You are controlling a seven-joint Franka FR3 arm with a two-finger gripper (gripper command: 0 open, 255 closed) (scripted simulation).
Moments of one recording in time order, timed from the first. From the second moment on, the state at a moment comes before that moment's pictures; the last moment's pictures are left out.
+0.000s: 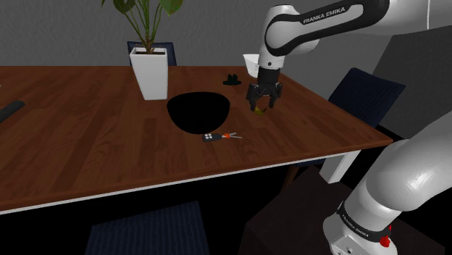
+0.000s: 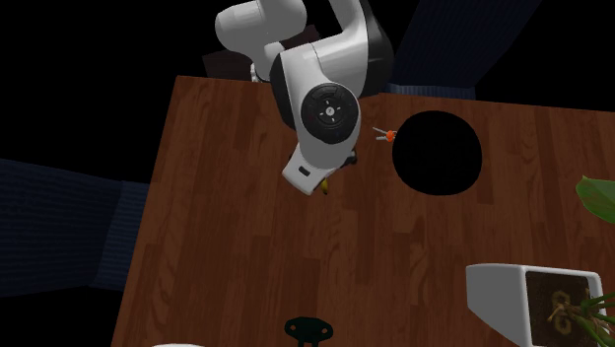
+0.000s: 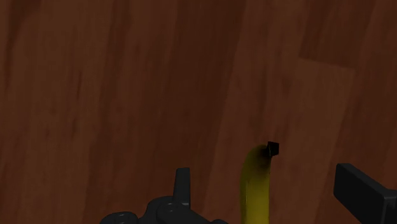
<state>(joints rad) -0.03 -0.30 0.05 -2.27 0.07 1.91 0.20</state>
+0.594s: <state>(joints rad) -0.03 -0.29 0.05 -2.31 0.07 1.96 0.21</state>
